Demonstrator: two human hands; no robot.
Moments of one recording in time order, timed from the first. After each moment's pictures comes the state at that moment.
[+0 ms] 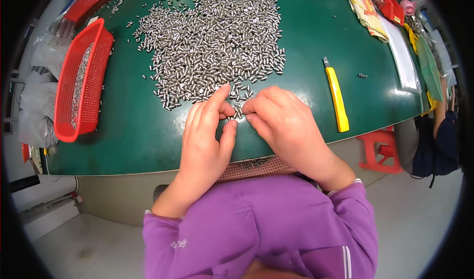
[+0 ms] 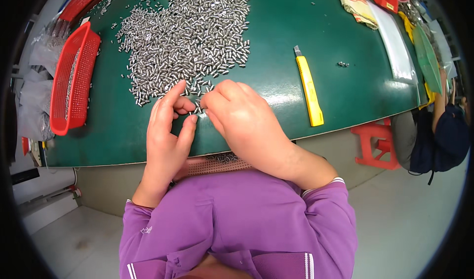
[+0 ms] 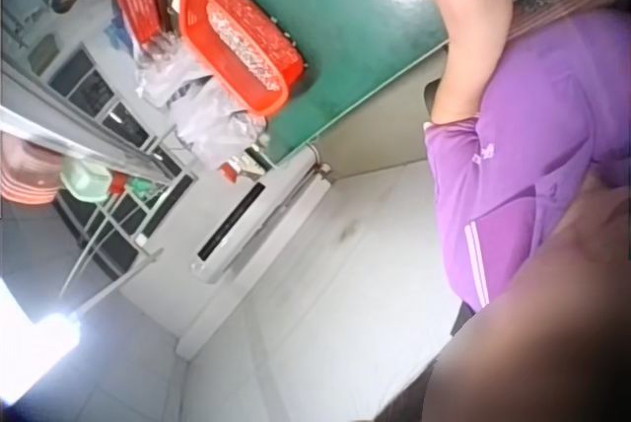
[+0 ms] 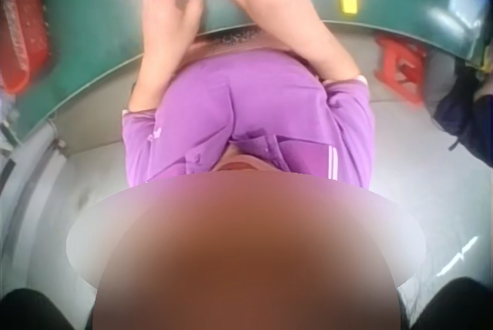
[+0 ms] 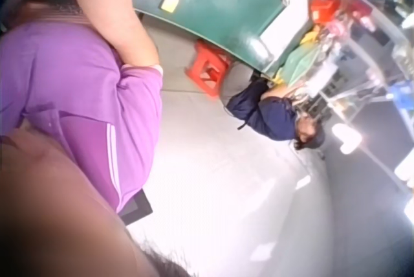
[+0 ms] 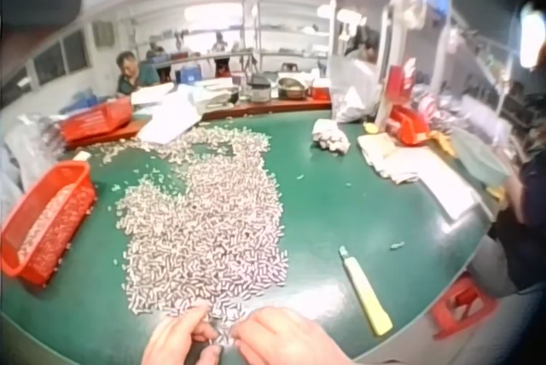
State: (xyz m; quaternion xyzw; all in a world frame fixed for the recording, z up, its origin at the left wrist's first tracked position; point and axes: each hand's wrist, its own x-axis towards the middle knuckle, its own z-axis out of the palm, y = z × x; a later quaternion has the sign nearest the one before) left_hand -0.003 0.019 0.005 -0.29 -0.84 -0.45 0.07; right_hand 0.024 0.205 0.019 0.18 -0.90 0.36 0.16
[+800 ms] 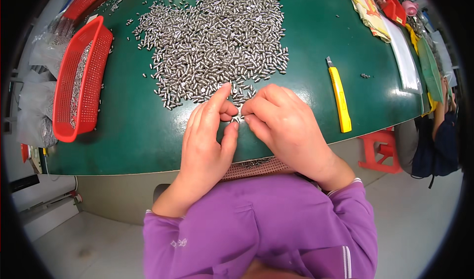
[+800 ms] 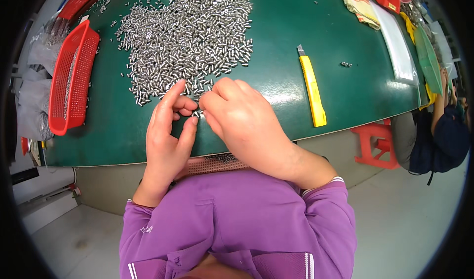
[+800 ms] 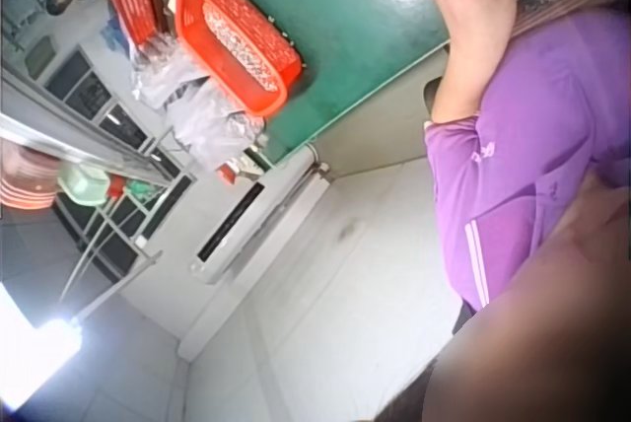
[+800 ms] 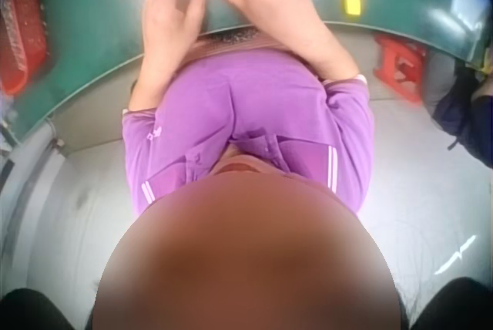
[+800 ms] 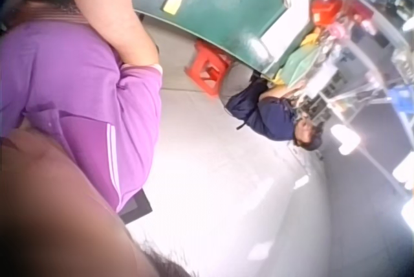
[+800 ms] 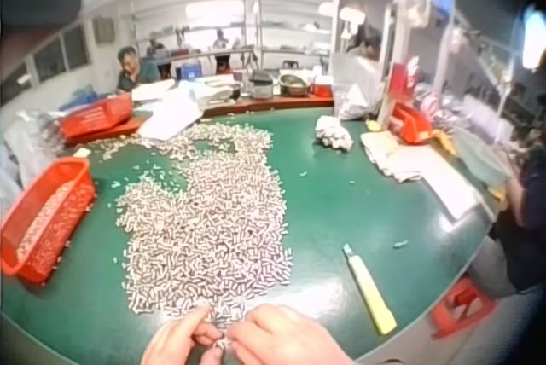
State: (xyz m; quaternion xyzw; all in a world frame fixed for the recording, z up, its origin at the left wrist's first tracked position) left_hand -0.002 0.017 0.006 -0.28 -0.84 -0.46 0.07; right_hand 0.020 0.199 0.021 0.18 -0.91 0.34 0.17
